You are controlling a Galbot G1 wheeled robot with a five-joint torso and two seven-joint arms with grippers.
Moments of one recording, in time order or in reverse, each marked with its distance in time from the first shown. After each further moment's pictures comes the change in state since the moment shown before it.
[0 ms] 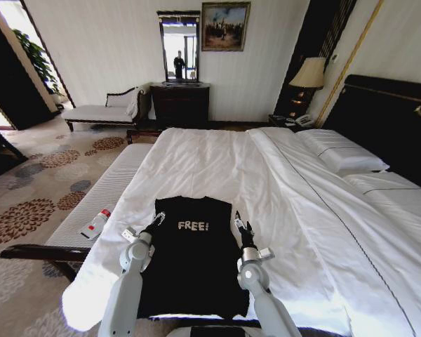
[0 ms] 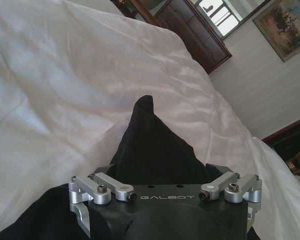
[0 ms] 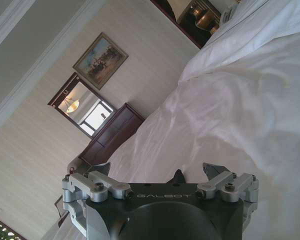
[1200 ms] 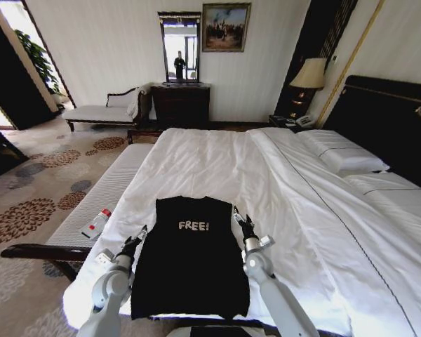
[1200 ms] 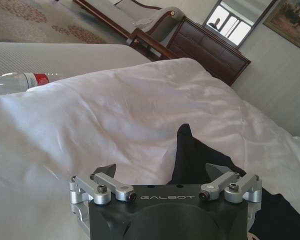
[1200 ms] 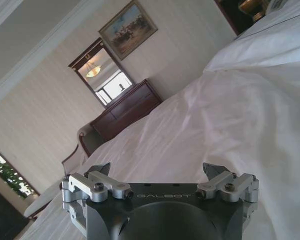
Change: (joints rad) left arm 0.306 0.037 -0.110 -0.299 0.186 -0.035 -0.013; right arm 0.219 -0.244 -0.064 -0.135 0.102 -0.156 -0.066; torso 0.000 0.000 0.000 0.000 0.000
